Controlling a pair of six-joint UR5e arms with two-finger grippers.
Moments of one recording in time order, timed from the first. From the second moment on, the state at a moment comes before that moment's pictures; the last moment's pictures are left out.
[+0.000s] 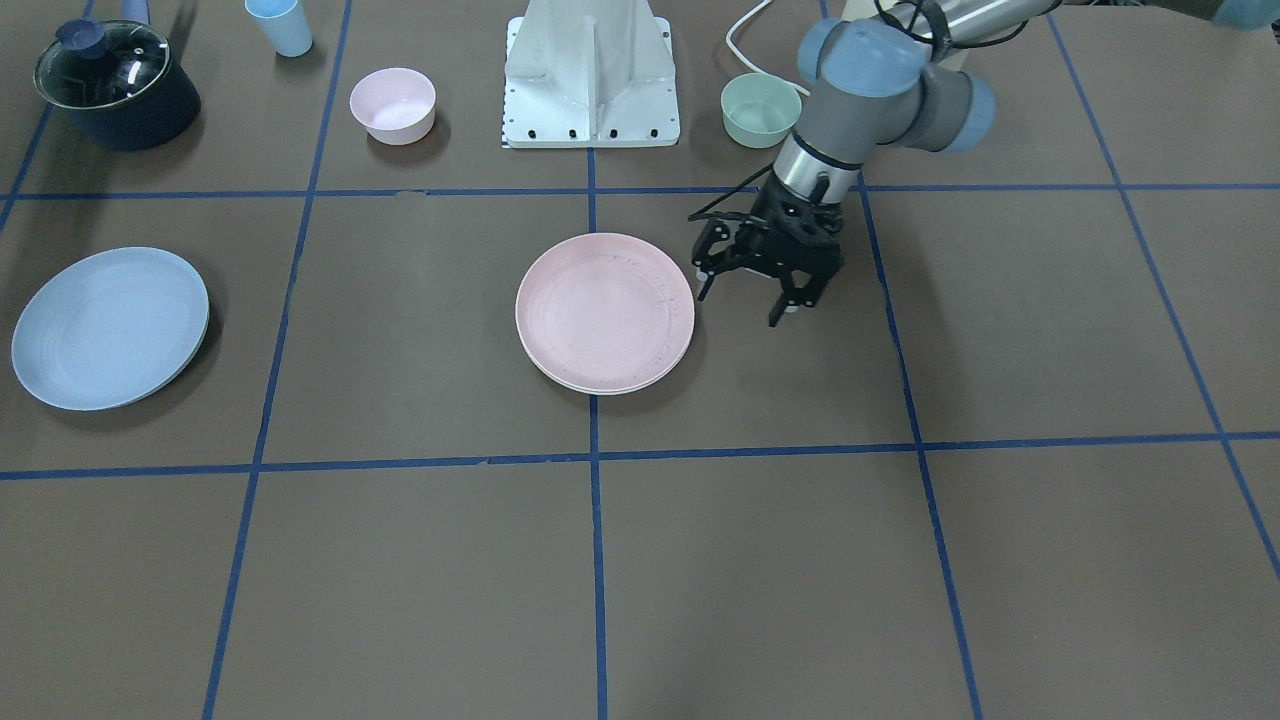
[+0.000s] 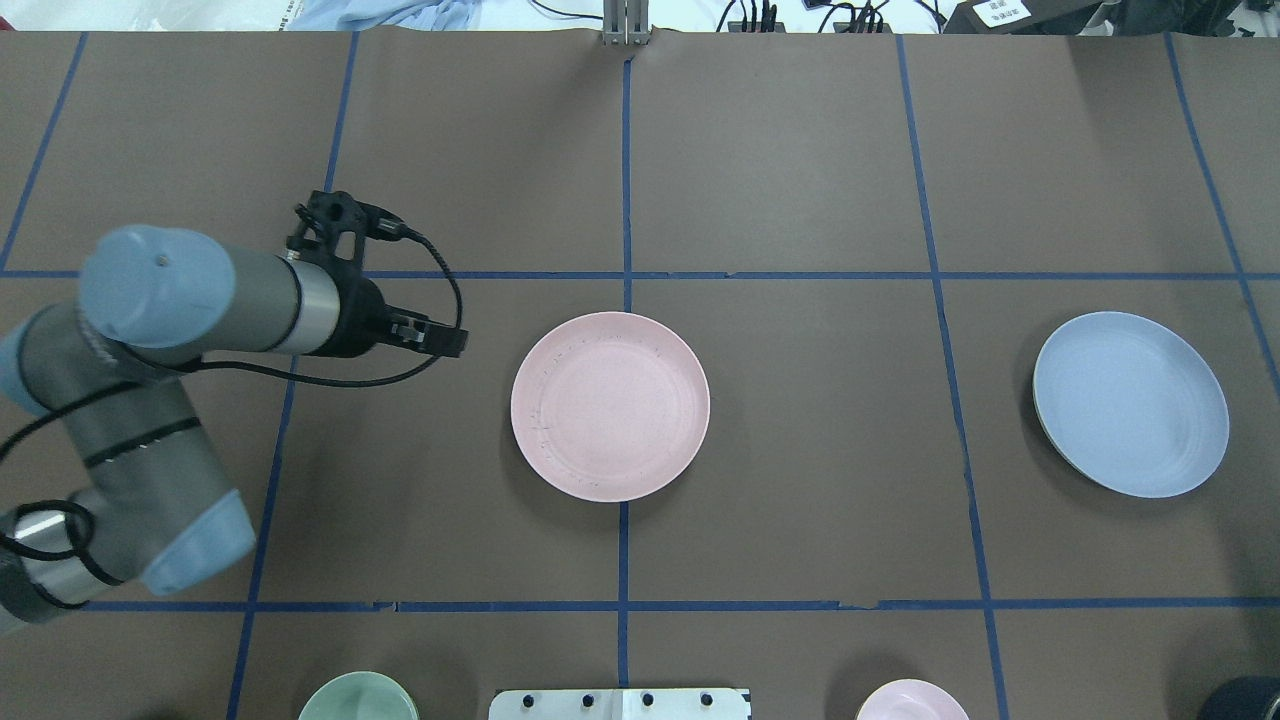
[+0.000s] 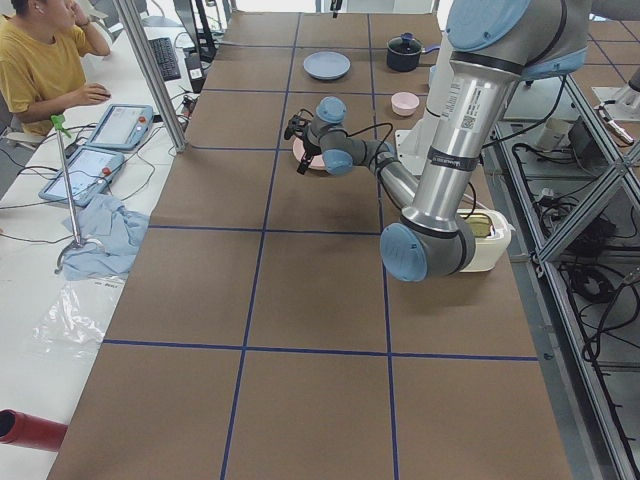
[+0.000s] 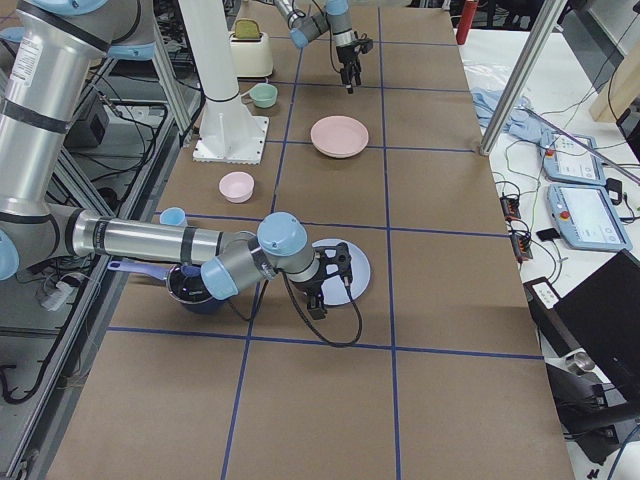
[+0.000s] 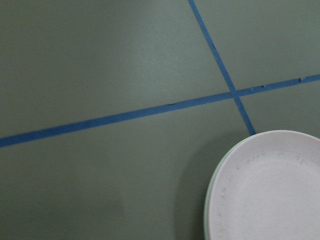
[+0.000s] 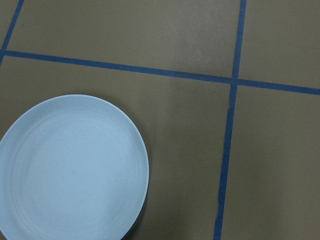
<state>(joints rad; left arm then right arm) -0.67 -1.86 -1.85 -2.11 -1.87 -0.81 1.41 -1.96 1.84 -0.94 2.33 0.35</state>
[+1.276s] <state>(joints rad) -0.91 -1.66 -1.92 -2.12 -2.01 -0.43 0.95 -1.94 1.58 -0.44 1.97 0.83</state>
